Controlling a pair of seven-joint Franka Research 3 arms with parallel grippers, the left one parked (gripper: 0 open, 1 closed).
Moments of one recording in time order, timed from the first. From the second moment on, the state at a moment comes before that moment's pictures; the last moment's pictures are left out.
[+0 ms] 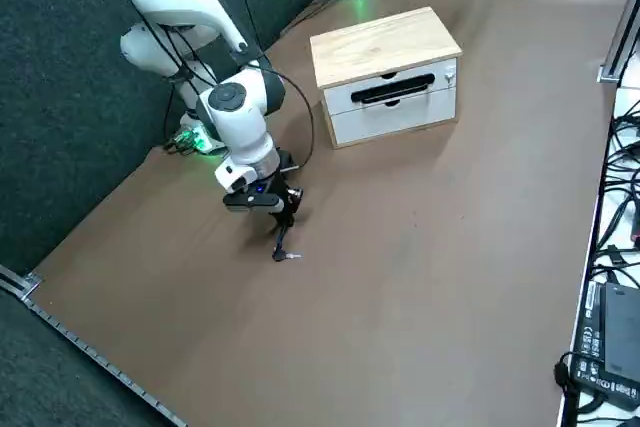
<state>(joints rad) -0.56 0.21 0.03 -2.56 -0.04 2.78 0.75</state>
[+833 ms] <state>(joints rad) -0.48 0.08 0.03 -2.50 -0.04 2.65 0.74</state>
